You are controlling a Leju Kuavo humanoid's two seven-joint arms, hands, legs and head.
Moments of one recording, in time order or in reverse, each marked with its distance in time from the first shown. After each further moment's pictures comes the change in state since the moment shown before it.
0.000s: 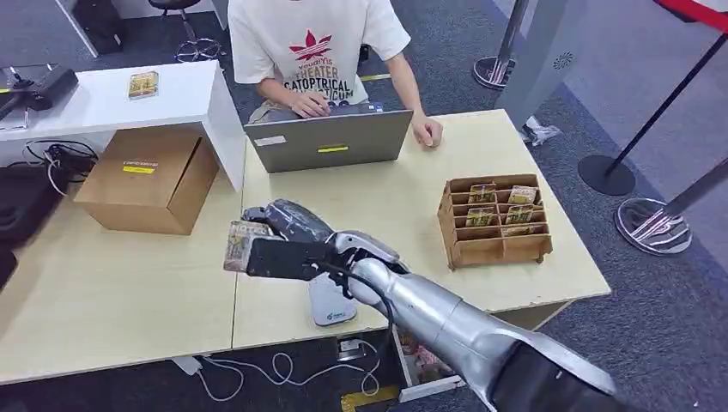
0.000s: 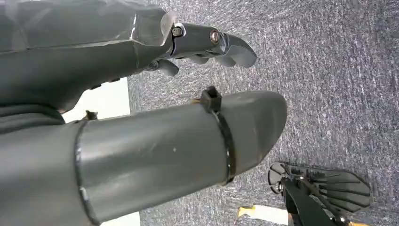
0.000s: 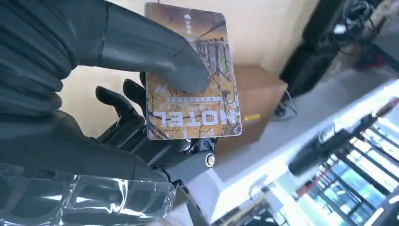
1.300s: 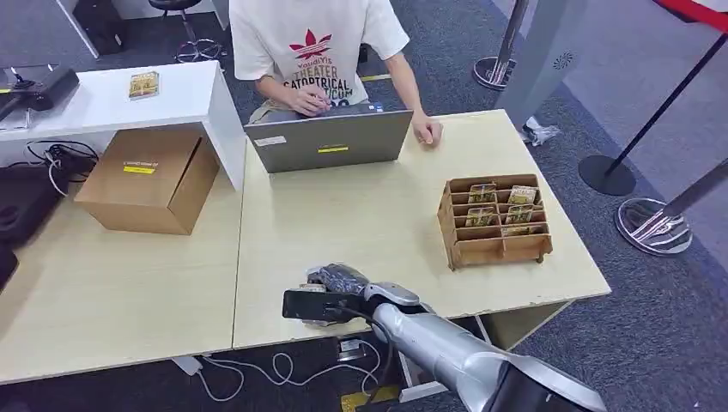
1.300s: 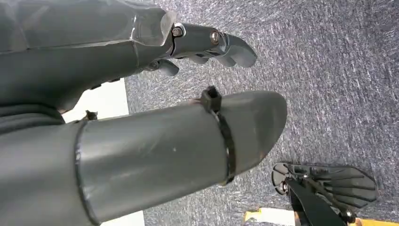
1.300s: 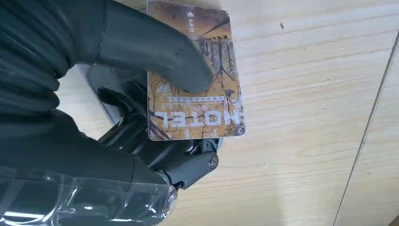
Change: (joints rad) left arm -0.006 0.005 -0.010 0.000 -0.062 -0.024 -0.003; right arm 0.101 0.026 0.081 0.429 0.155 0.002 0.136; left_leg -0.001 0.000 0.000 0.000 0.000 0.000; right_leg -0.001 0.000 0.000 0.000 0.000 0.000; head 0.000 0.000
